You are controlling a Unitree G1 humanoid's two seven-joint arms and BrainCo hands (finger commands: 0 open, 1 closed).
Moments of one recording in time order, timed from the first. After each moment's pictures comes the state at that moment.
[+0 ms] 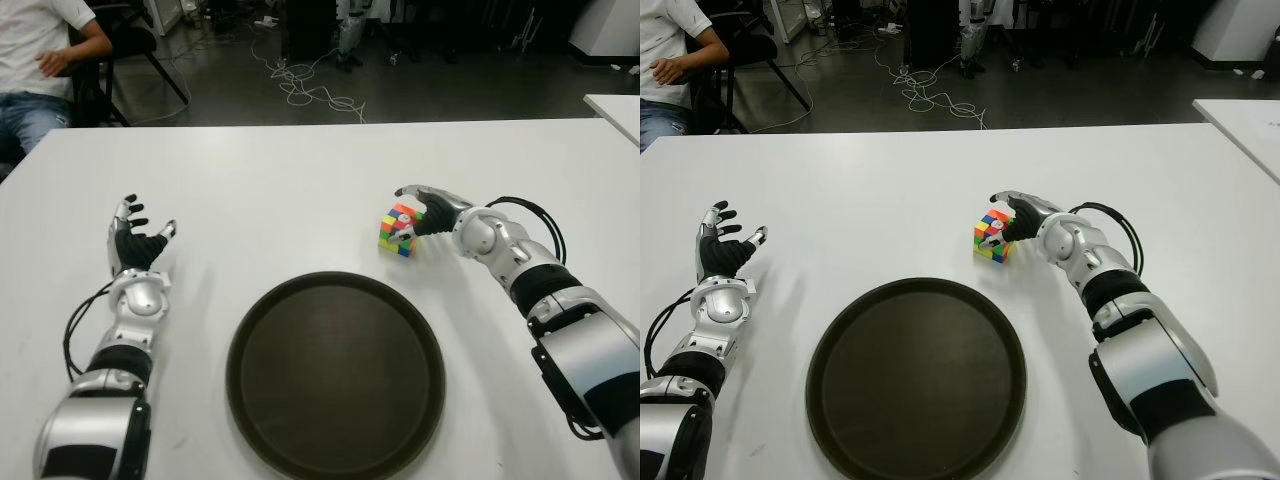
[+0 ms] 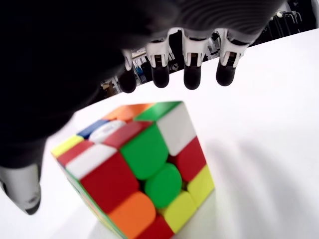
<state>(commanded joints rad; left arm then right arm) -0.57 0.27 0.06 1.14 0.19 -0.37 0.49 -0.90 -0.28 0.46 1.20 -0.58 -0.25 0.09</state>
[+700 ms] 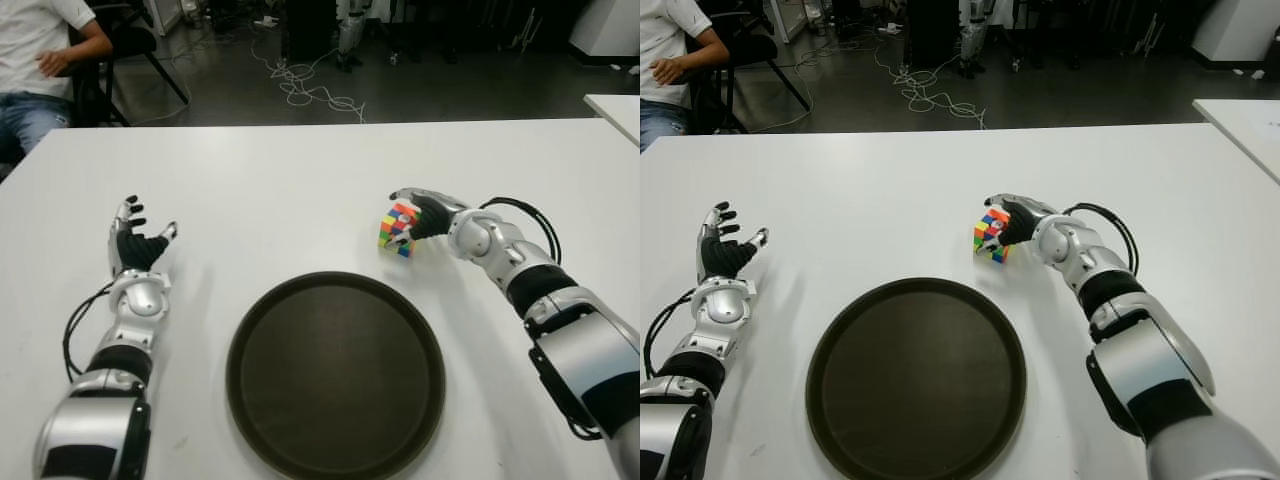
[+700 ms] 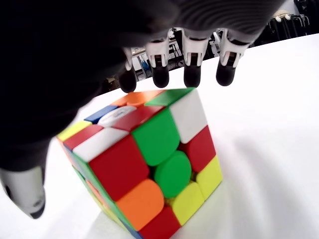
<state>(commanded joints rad) -0.57 0.27 0.05 1.13 0.20 -0.36 0.50 -0.91 -0.27 0.47 1.20 -0.59 -0.25 0.10</state>
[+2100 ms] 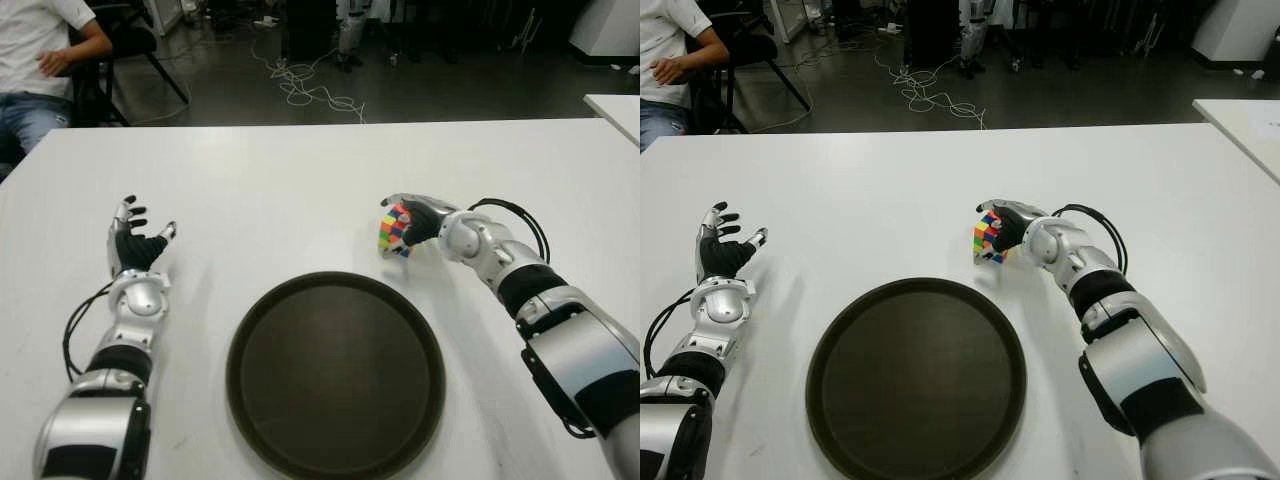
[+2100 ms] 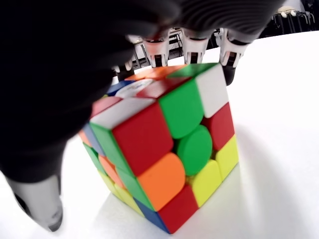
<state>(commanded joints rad) -0.57 0.27 0.07 1.13 0.18 -0.36 0.48 -0.92 -0.25 0.48 1.20 -0.60 -0.24 0.14</state>
